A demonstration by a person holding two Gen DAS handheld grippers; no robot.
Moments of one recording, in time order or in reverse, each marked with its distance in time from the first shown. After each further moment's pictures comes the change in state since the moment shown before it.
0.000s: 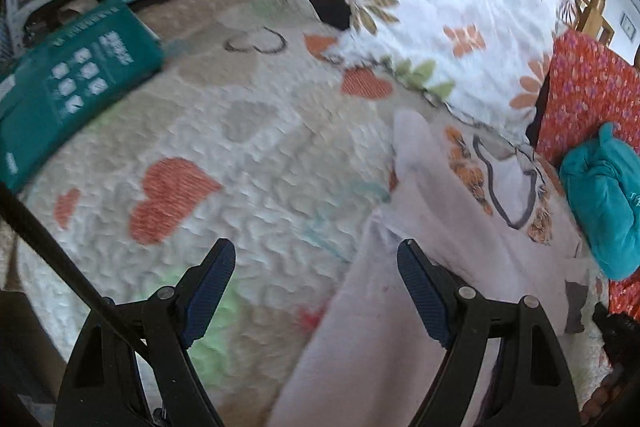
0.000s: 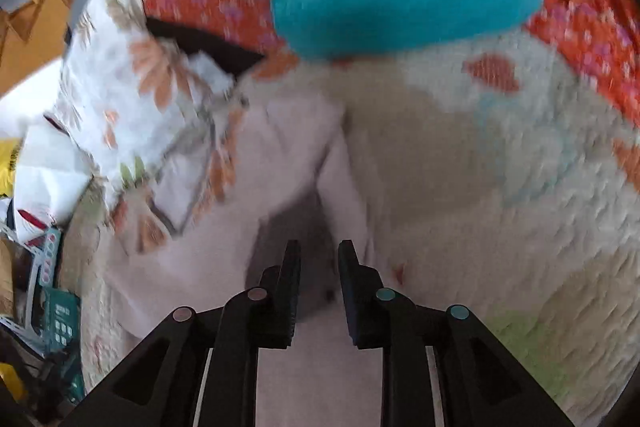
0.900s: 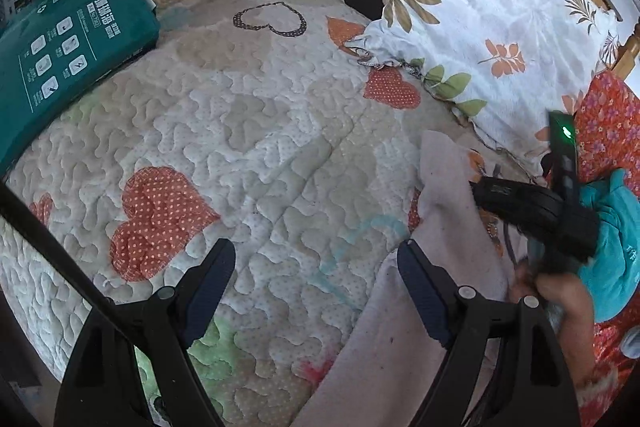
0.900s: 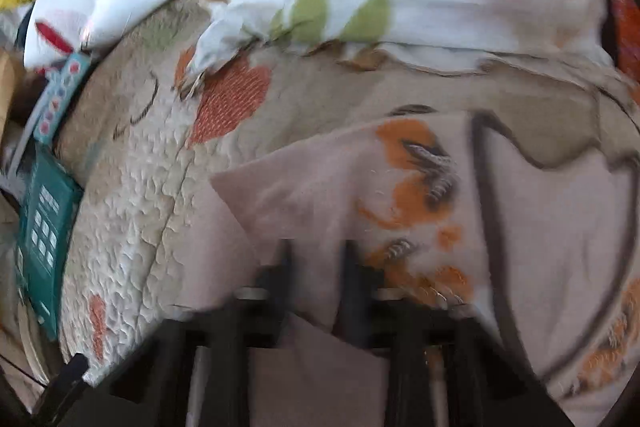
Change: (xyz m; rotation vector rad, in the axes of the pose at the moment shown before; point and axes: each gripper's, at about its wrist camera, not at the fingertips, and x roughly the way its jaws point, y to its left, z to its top) left arm 0.035 0.028 0.042 -0.111 0.092 -0.020; right arm 0.236 0.323 -0.016 -0.573 0.398 0.163
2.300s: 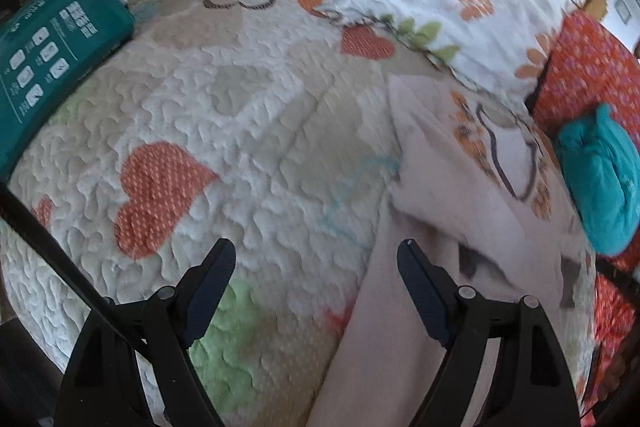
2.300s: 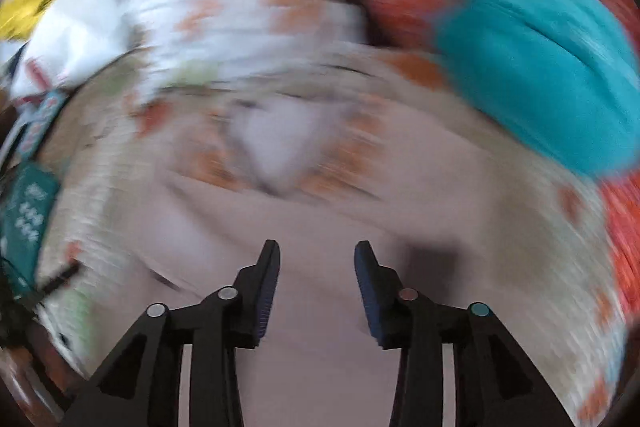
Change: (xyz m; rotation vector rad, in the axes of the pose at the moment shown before) left arm -0.004 0.006 -0.029 0.164 0.104 -0.051; right arm -0.223 -0.109 -0.172 0.208 -0.150 -0.300
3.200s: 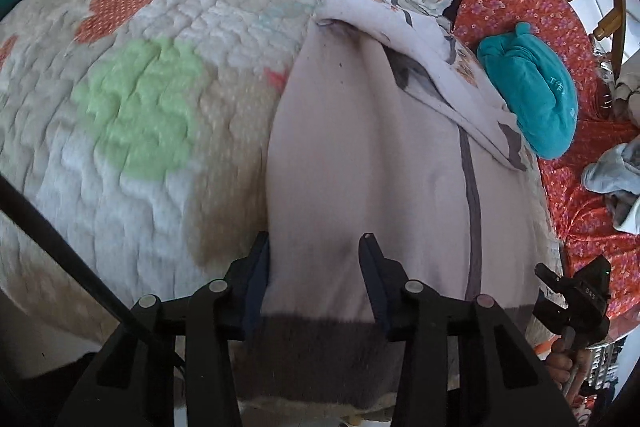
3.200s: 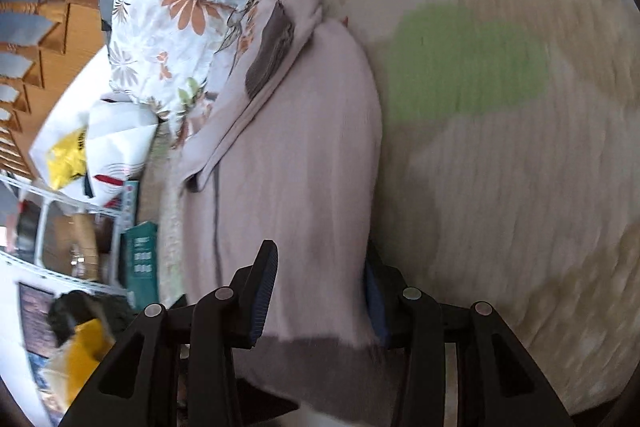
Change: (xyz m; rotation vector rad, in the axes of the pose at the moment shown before) left arm -0.020 0.004 -0.150 0.076 0.112 -0.265; right arm -0.003 -0.111 -0.234 0.581 0.037 0.529
